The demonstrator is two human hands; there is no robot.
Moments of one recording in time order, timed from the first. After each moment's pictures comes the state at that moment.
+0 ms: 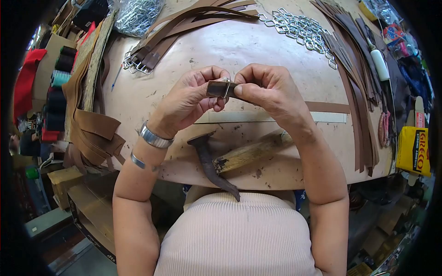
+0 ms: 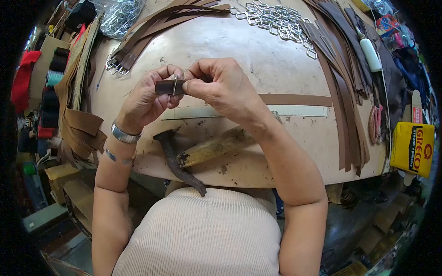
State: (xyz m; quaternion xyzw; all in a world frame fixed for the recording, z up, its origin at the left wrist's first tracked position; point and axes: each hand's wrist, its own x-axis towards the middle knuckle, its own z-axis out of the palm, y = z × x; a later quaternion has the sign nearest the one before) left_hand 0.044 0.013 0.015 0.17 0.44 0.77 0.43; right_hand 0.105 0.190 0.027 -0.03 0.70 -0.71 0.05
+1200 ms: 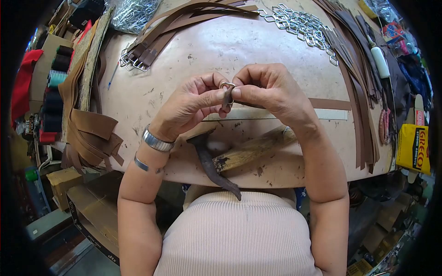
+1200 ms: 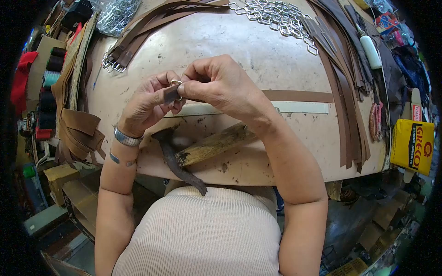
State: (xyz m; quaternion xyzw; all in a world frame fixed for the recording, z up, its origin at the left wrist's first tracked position) left_hand 0.051 0.006 0.008 0.17 0.42 0.76 0.46; right_hand 0.106 0.190 0.031 -0.05 0.66 -0.74 0.13
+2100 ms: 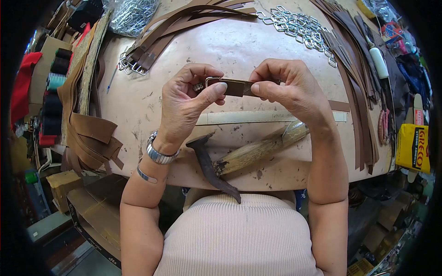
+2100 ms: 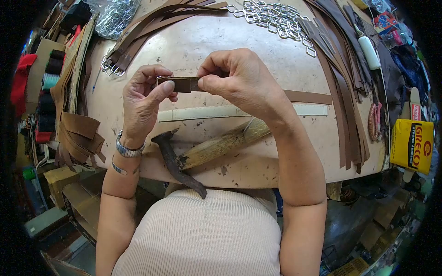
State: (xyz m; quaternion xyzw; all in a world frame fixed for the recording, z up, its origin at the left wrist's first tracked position) left_hand 0.065 0.017 0.012 0.20 0.62 0.75 0.15; right_hand 0.105 0.213 0.039 -0.05 0.79 -0.61 0.04
